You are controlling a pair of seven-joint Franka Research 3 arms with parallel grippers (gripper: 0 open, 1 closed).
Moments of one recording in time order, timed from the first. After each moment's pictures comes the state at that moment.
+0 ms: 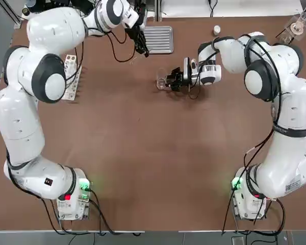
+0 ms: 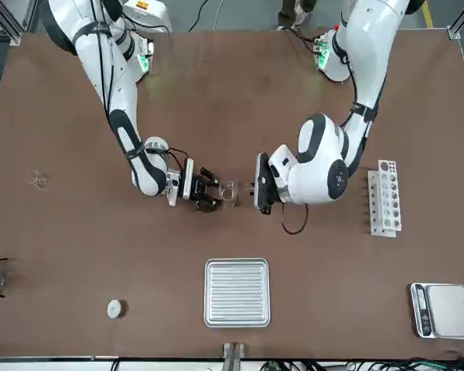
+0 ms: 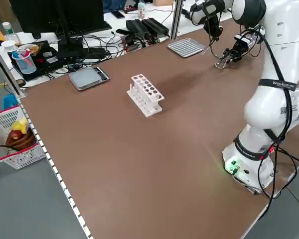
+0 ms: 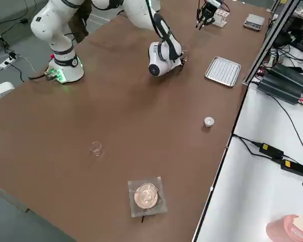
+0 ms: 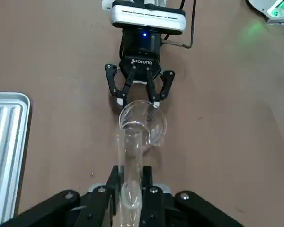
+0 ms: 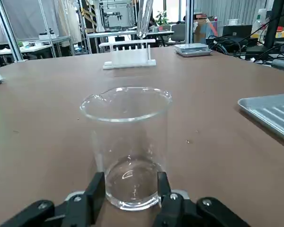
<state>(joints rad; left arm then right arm) -0.35 0.59 -0.22 -1.50 -0.55 2.08 1.35 0.33 0.76 0.15 -1.92 1.89 2.19 -2.67</state>
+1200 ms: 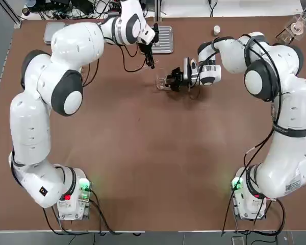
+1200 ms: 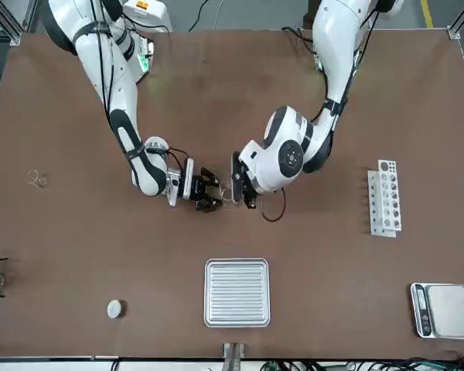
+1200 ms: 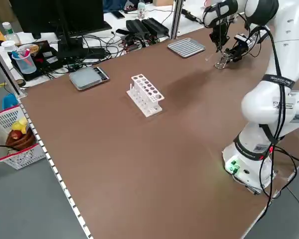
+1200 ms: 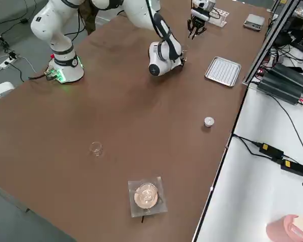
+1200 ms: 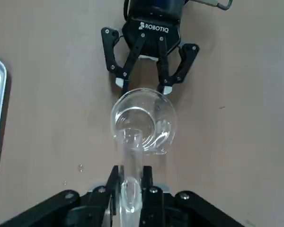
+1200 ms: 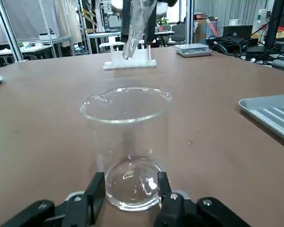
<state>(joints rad) -0.66 0.63 0.02 -1.50 -0.43 2.16 1.11 0.33 0.76 0.16 -1.92 1.89 2.19 -2.67</state>
